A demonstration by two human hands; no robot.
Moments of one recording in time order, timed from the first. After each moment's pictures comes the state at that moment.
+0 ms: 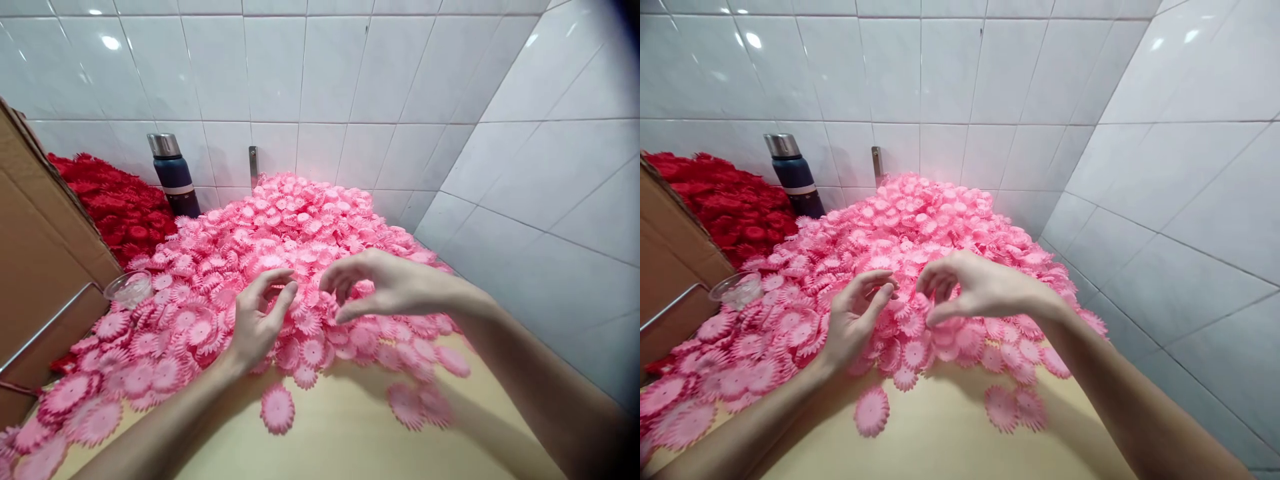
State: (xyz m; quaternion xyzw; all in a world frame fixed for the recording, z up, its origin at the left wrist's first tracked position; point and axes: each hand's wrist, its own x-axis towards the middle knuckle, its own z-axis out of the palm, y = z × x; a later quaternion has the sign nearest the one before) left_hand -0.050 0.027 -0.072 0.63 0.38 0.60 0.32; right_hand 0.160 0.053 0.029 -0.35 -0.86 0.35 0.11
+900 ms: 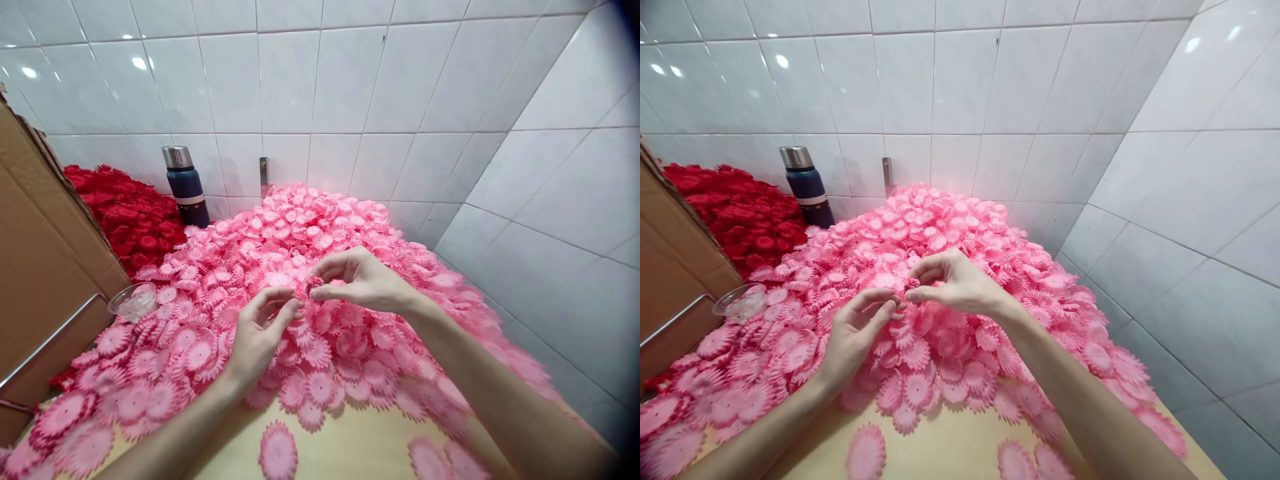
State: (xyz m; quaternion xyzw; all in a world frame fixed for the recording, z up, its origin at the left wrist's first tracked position) left_hand -0.051 0.037 -0.064 0.52 0.42 0.59 0.46; right_hand 0.133 0.106 -0.007 -0.25 -0.78 0.48 0.31
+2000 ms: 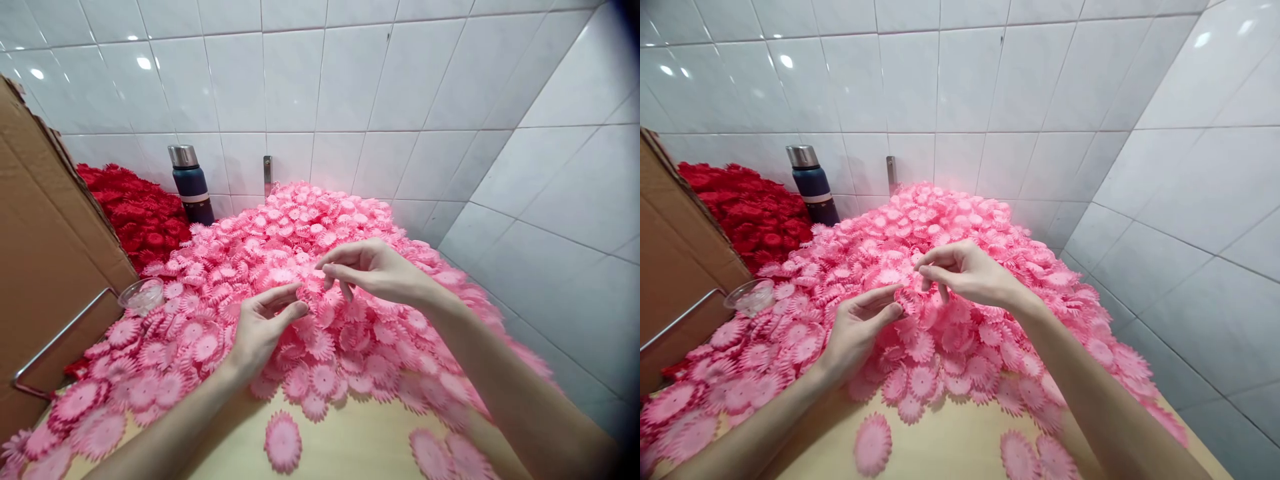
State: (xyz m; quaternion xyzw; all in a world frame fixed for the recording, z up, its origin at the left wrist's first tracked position) left_hand -0.055 0.037 -0.066 0.47 0.40 0.59 0.52; right_hand 0.142 0.099 0.006 -0.31 -0.79 0.43 0.29
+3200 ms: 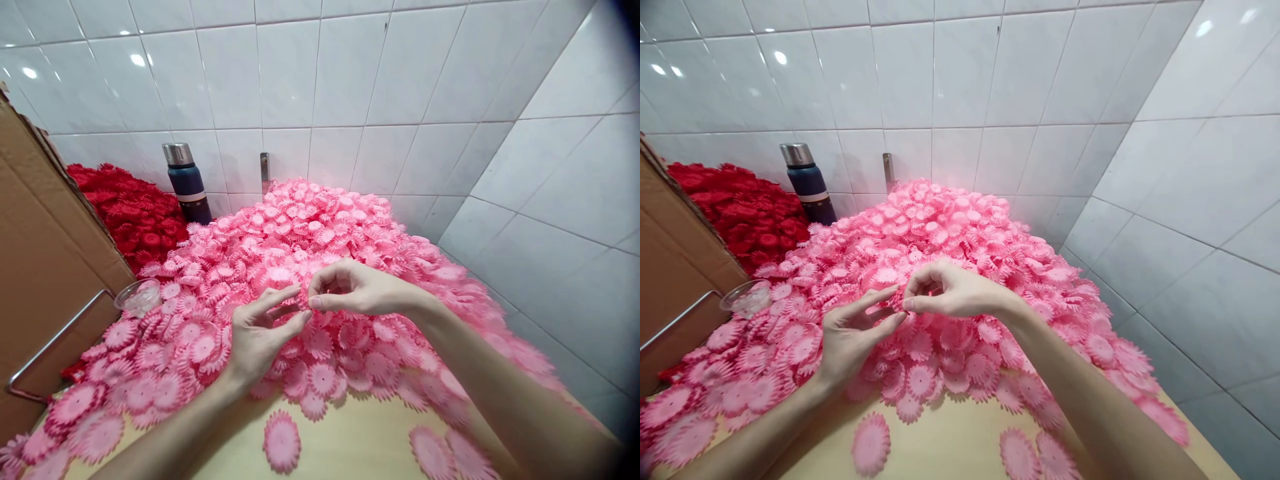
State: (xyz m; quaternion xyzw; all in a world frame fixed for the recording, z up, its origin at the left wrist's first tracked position) left_hand -0.052 0.030 -0.073 0.53 0.36 0.64 0.41; right_hand 0.135 0.101 -0.003 -0.26 -0.84 0.45 0.16
